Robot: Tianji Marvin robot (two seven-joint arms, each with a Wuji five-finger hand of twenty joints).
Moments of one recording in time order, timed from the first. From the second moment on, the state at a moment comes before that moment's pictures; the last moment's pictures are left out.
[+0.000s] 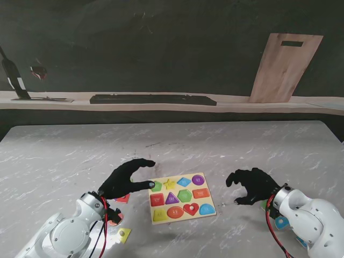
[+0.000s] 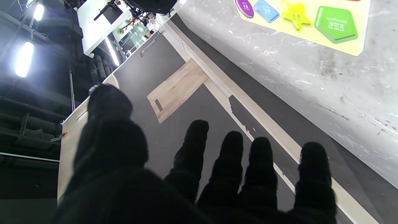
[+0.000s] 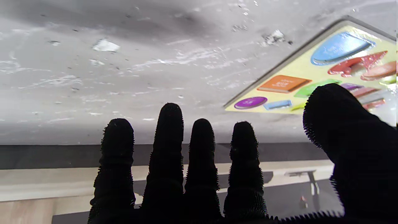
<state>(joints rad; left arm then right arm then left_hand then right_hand) 1.70 -1.12 -1.24 -1.73 0.38 -0.26 -0.01 -1.60 -1.02 1.50 -1.45 -1.02 -0.52 0.12 0.82 -0.30 -0.01 -0.09 0.51 0.18 0.32 0.35 0.43 0.27 0.25 0.38 0.29 0.23 0.26 0.48 0.02 0.46 0.67 0.44 0.25 -0.70 1.02 -0.09 0.29 -0.19 0.93 0.53 0.44 -0.04 1.00 0.46 0.60 0.01 0.80 0.62 0.23 0.26 1.08 0.51</state>
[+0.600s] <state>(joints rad) 1.69 -1.11 -1.24 -1.72 0.34 -0.26 -0.06 -1.61 -0.99 1.59 -1.38 -1.26 -0.58 -0.04 0.82 -0.30 -0.01 -0.09 0.51 0.18 0.31 0.35 0.43 0.27 0.24 0.38 0.29 0.23 0.25 0.48 0.02 0.46 0.65 0.44 0.30 -0.73 1.11 -0.09 0.37 -0.22 0.96 0.53 0.53 -0.08 1.05 0.50 0.67 -0.03 0.90 0.69 0.29 0.23 1.10 0.56</state>
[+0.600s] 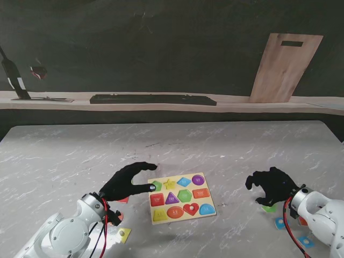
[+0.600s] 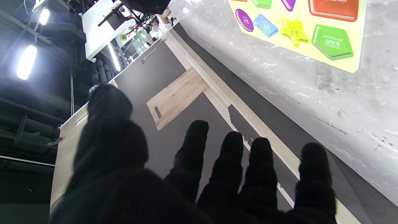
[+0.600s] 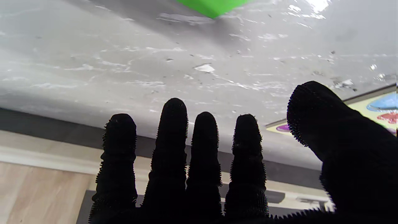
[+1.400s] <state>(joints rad) 1.68 -1.11 -1.21 -1.71 0.34 -0.22 -0.04 -1.67 -0.96 1.64 -1.34 -1.38 -0.55 -0.10 0.82 -0.30 -0.01 -0.09 0.51 0.18 0.31 0.35 0.43 0.27 0.24 0.38 0.29 0.23 0.25 0.48 0.02 0.46 0.65 0.44 0.35 -0.76 1.17 -0.09 0.46 -0.23 0.98 0.53 0.60 -0.09 1.06 0.50 0.71 -0.04 0.91 0.70 0.32 0.23 1.10 0.57</state>
